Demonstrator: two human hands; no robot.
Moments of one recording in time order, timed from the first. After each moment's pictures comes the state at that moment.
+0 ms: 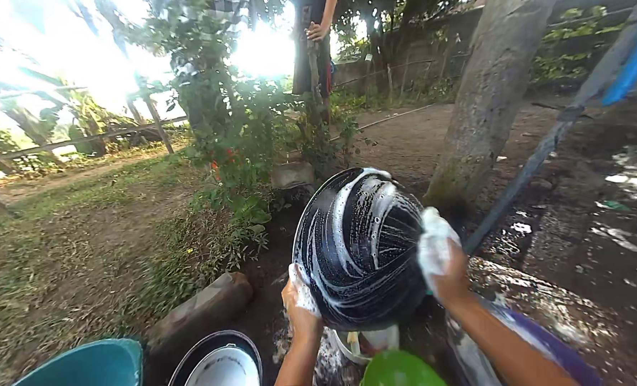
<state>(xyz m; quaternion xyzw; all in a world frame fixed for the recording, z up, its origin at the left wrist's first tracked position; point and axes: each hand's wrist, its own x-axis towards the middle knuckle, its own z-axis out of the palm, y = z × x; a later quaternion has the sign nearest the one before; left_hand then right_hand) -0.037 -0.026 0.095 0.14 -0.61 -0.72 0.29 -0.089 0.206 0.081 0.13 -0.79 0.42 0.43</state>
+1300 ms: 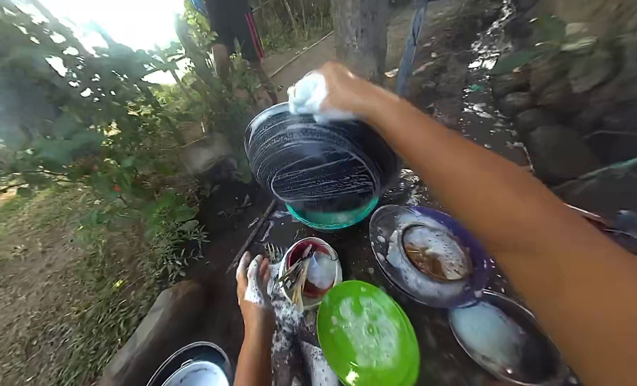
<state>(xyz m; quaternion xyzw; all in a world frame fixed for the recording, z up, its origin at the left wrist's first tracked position) -0.055 0.003 0.021 0.10 -0.67 -0.74 0.05 -0.184 0.282 0.246 0.18 -0.91 0.33 0.19</state>
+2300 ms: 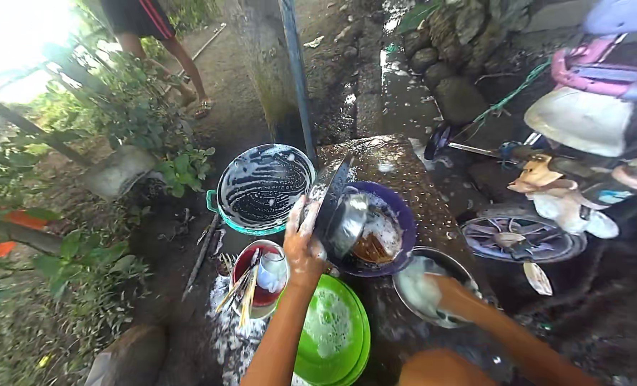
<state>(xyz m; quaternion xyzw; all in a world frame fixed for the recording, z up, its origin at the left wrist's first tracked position) -0.067 0.205 -0.017 -0.41 -0.71 -0.50 0.27 0.181 0.409 -0.132 -0.27 -0.86 0.37 -0.20</state>
